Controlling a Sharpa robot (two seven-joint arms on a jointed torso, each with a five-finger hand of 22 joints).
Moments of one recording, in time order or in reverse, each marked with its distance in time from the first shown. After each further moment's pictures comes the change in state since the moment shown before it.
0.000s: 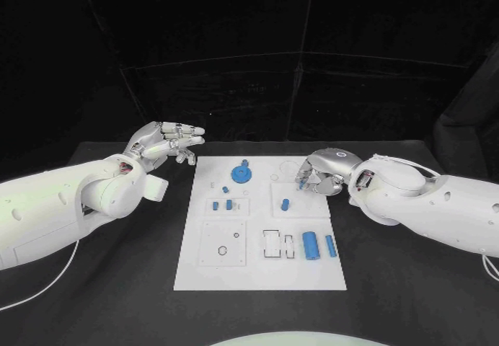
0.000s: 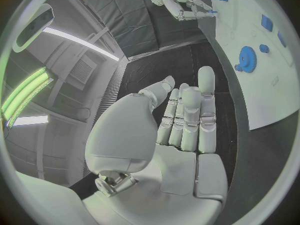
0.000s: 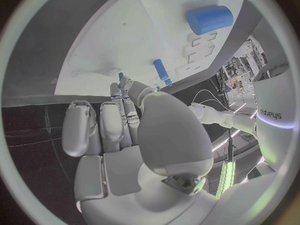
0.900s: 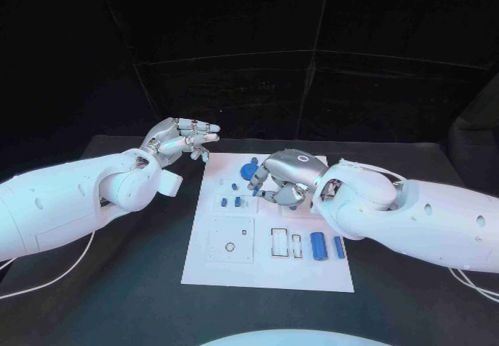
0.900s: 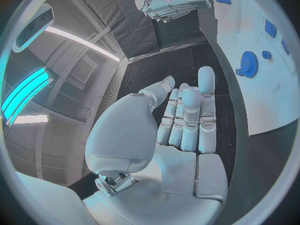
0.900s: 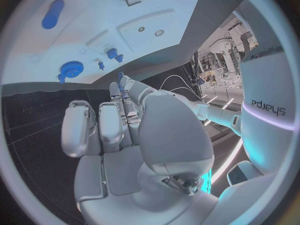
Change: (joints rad) left arm 0.000 0.016 0.000 0.009 0.001 0.000 -0.004; left_hand 0.000 0.000 0.000 0.000 0.000 0.000 0.000 0.000 -0.001 0.000 0.000 0.003 0.000 0.000 0.000 0.000 0.000 0.000 0.000 0.000 0.000 0.000; right arm 0.004 0.154 0.004 0.164 -0.027 -0.053 -0.005; right_hand -0.013 -0.003 0.012 -0.001 0.000 -0.001 0.000 -0.002 -0.001 0.000 0.000 -0.004 0.000 0.000 0.000 0.004 -0.004 0.000 0.000 0.000 0.000 0.001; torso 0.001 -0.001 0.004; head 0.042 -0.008
